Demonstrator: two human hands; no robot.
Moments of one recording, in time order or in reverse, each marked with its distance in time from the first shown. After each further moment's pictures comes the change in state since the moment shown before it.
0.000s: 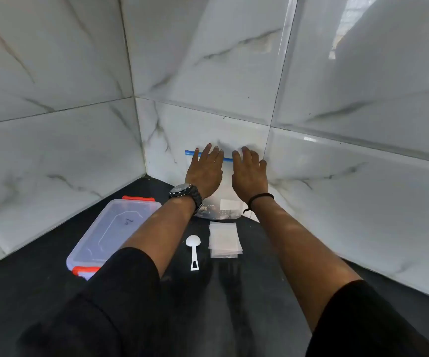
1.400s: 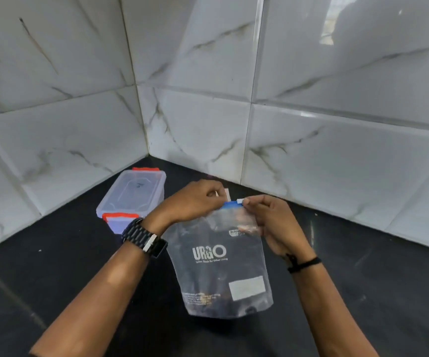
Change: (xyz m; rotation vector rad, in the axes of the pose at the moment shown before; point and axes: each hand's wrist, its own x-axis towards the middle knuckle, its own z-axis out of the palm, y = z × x) left_hand -0.215 0.050 -0.130 -0.944 -0.379 -0.008; right_hand -0.233 -0.014 -0.155 1.731 -0.305 0.704
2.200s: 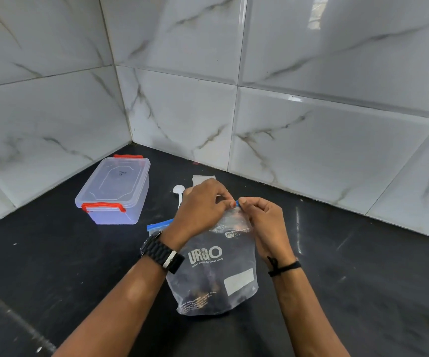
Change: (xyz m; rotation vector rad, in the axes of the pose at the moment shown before) left_hand 0.006 0.000 0.063 0.126 0.262 0.043; right_hand -0.005 0.038 -0.014 -0.043 0.257 -0.108
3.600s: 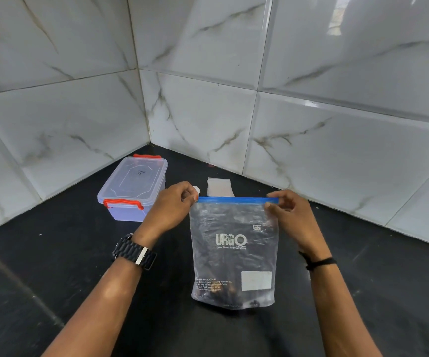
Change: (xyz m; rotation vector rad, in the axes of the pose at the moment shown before) left_hand -0.015 -0.065 -0.042 -0.071 0.070 -0.256; right_hand 0.017 -0.020 -0.029 -0.505 -0.069 -0.138
